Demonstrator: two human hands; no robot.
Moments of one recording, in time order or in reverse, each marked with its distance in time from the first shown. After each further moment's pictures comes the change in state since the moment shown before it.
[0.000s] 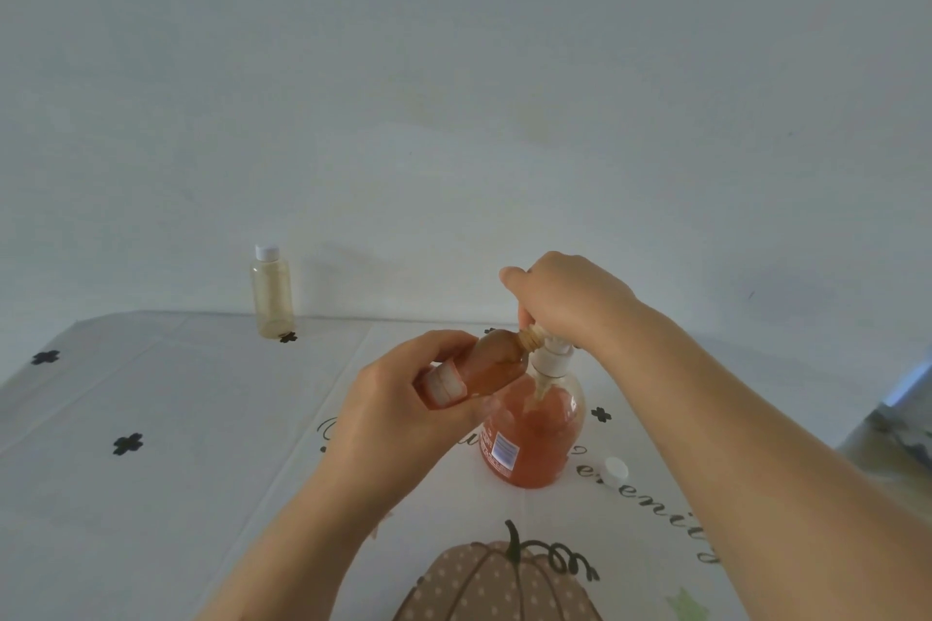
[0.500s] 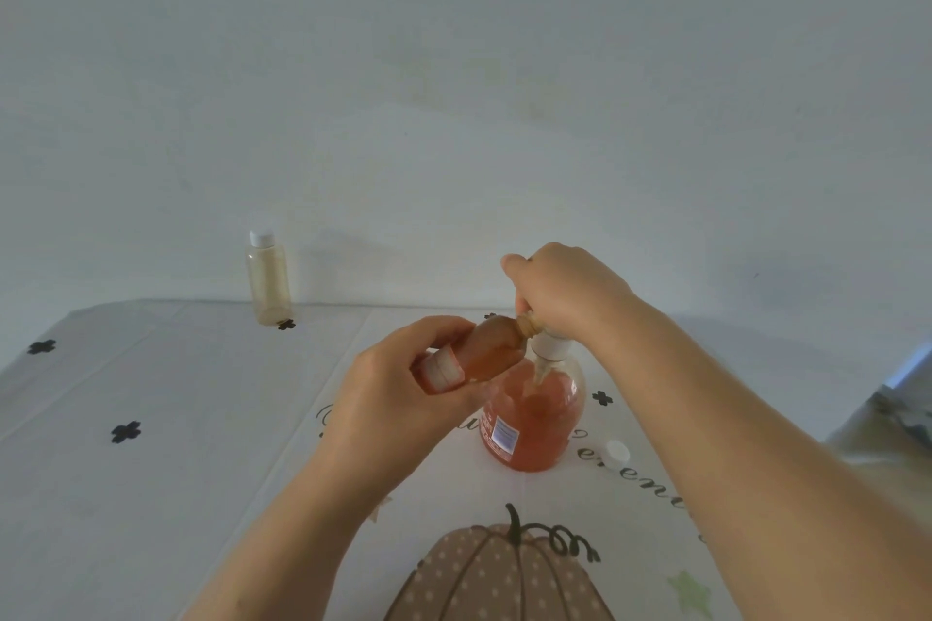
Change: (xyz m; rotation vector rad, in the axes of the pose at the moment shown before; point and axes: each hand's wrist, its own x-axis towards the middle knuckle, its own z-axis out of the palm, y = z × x) left_hand 0.001 -0.002 0.001 0.056 0.000 0.010; right_hand 0.000 0.004 0.011 0.068 -0.022 0.001
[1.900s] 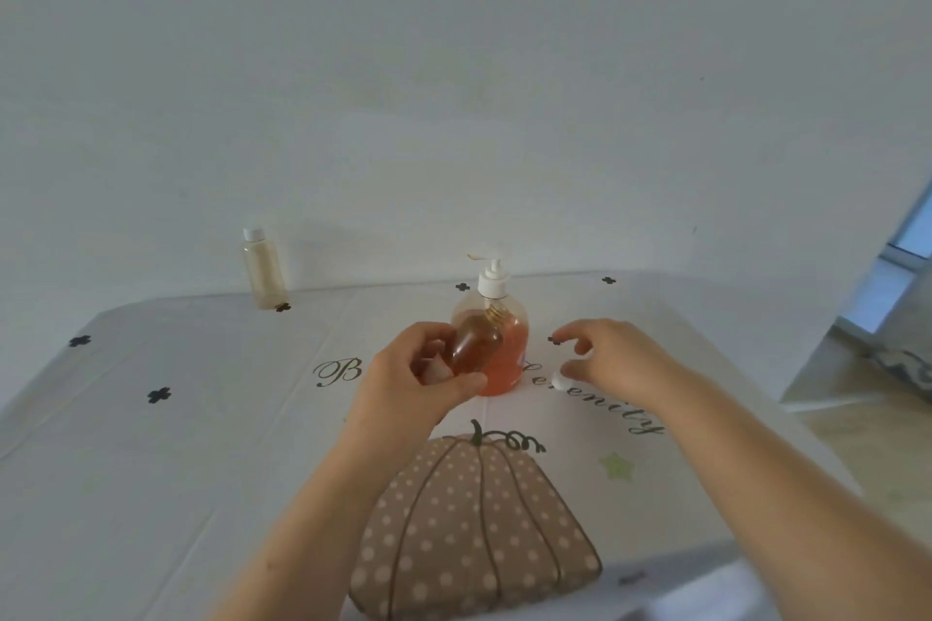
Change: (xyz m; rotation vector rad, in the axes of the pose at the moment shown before) left_hand -0.051 0.009 0.026 -0.093 -0.102 -0.187; right_hand -0.086 0.134 0.024 0.009 -0.109 -0.002
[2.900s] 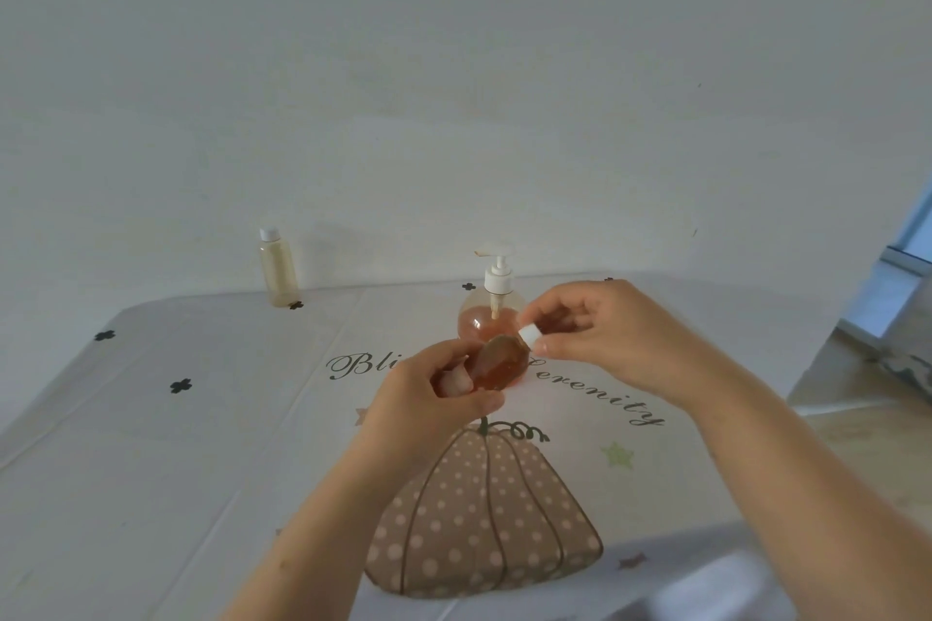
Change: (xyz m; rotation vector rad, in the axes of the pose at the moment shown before) left_hand -0.025 0.010 0.000 0.084 -0.070 0.038; right_hand -0.064 -0.046 -0.032 0.521 0.016 -0.343
